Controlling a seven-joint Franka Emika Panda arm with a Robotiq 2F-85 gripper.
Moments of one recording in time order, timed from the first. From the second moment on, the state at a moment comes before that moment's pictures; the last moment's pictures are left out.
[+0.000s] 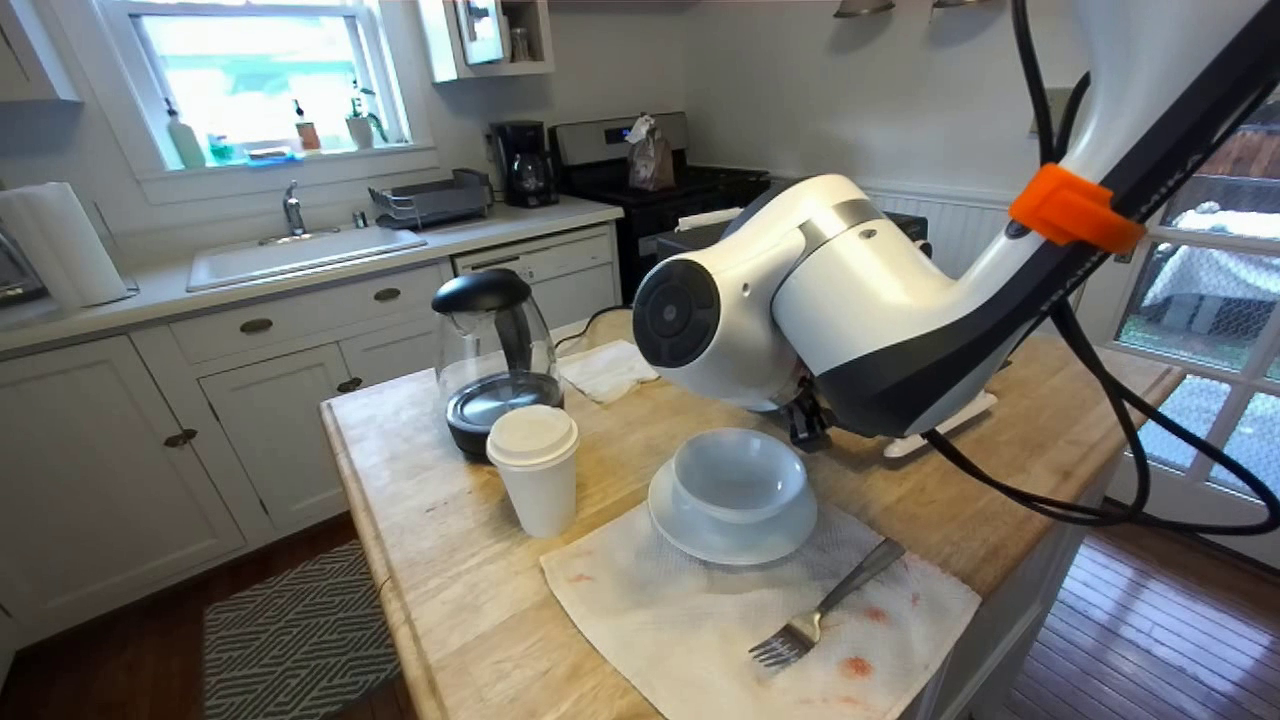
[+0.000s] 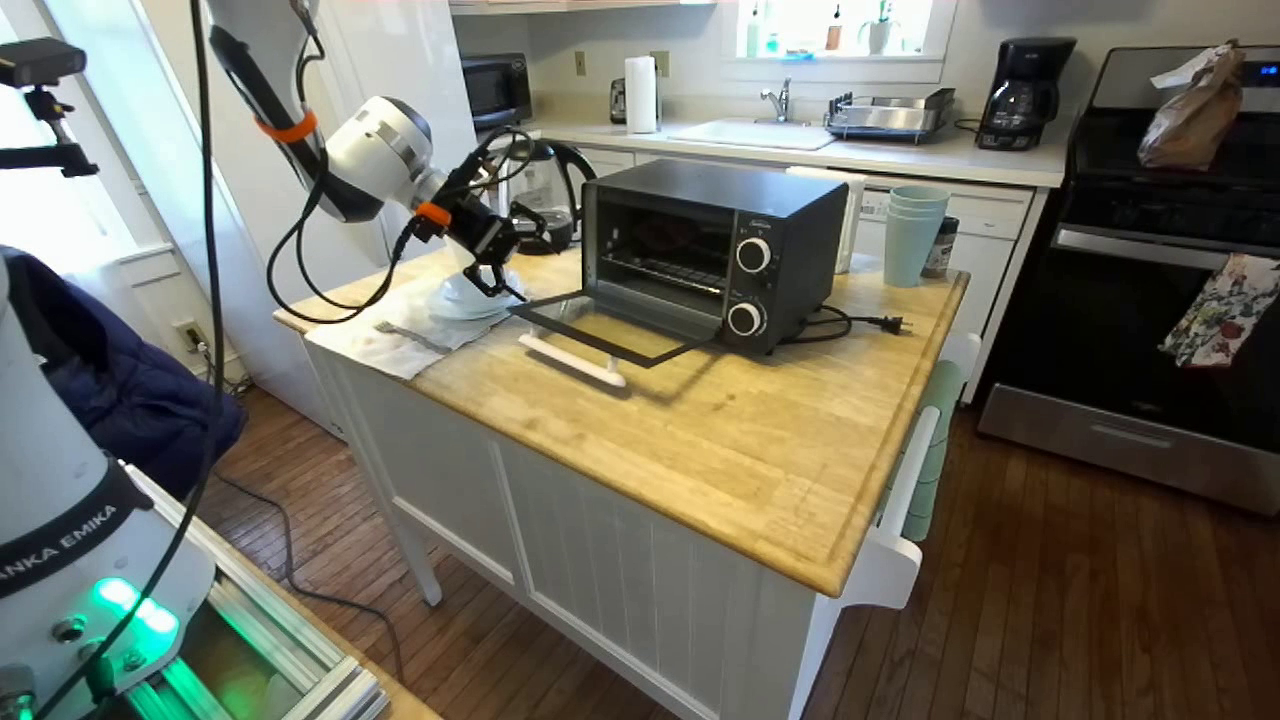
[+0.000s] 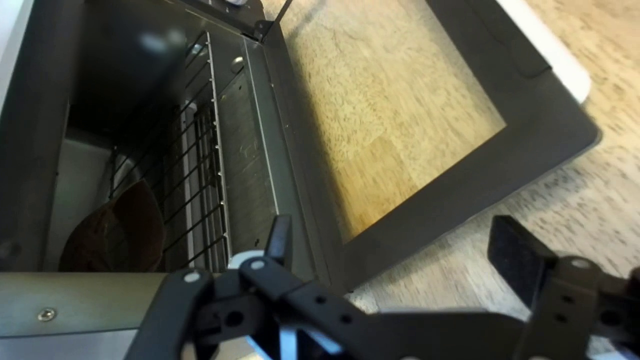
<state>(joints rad) 0.20 0.53 0.11 -1.98 -1.21 1.99 0.31</state>
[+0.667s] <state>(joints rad) 0.20 0.56 0.11 -1.99 -1.21 1.96 0.27</state>
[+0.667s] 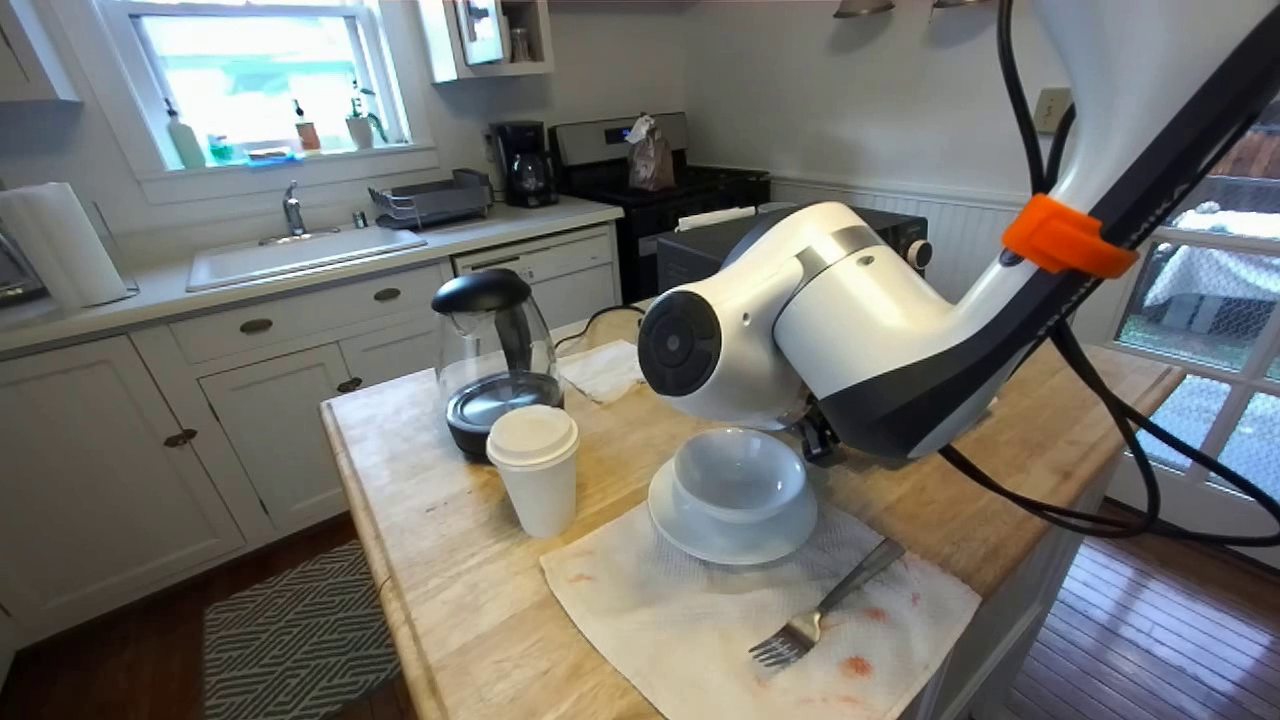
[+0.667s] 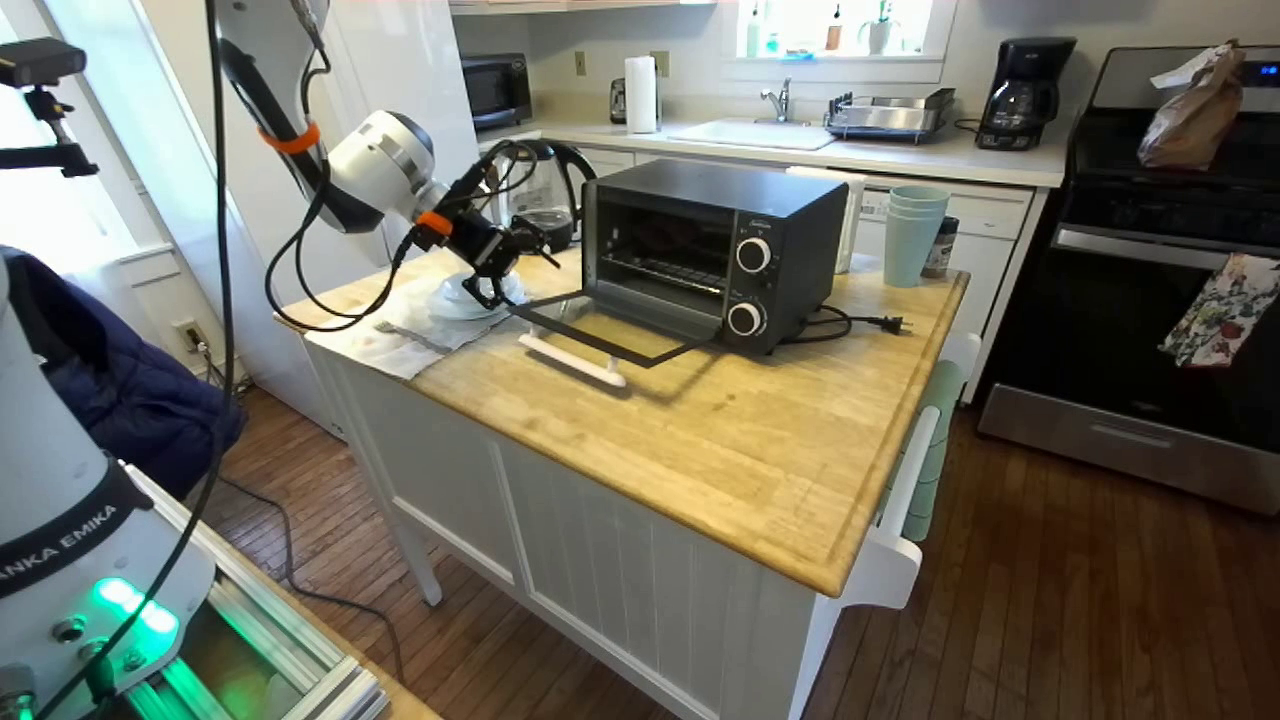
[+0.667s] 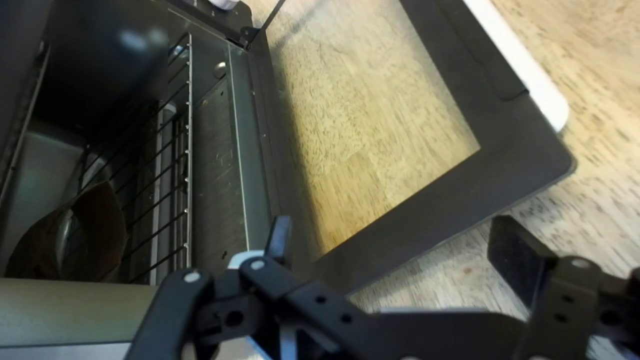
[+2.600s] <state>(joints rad) 0.19 0.47 0.10 -1.99 -1.33 1.91 0.29</state>
